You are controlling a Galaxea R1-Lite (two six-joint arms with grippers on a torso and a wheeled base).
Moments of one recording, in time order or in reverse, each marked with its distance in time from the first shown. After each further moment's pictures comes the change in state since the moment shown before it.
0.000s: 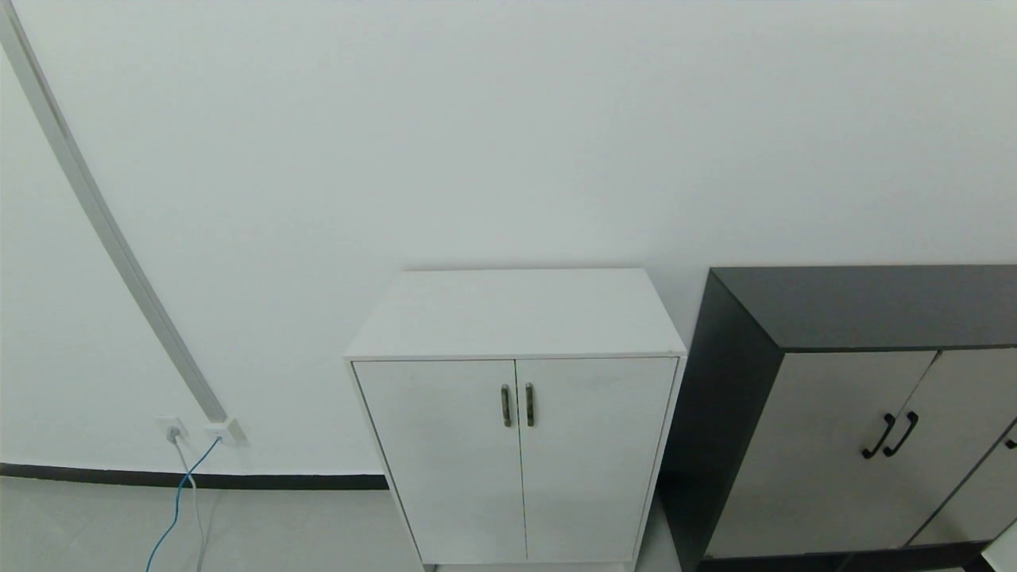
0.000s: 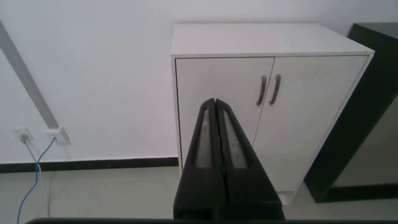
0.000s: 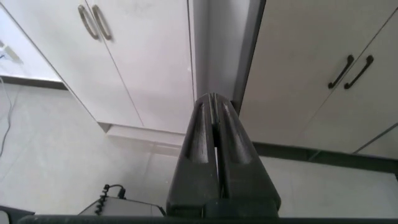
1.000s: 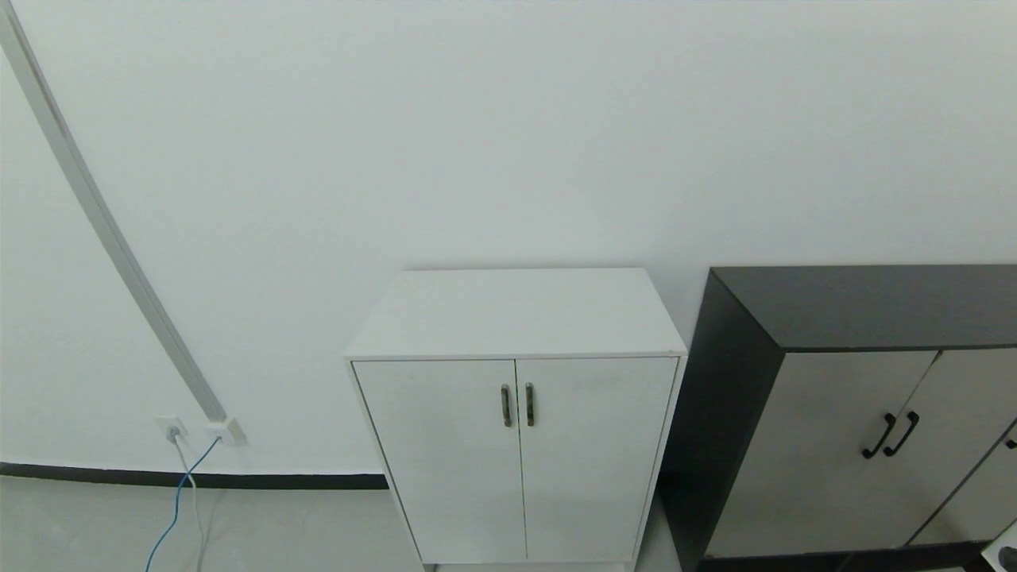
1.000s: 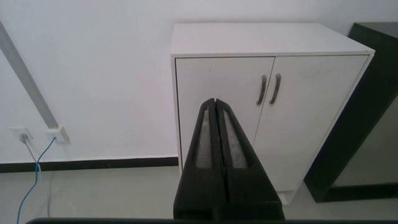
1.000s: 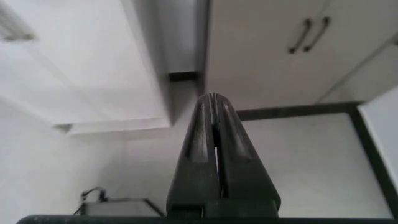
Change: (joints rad) left arm 0.000 0.000 0.000 0.000 0.000 0.000; right arm 0.003 0.414 -0.032 -0.285 -0.130 0.082
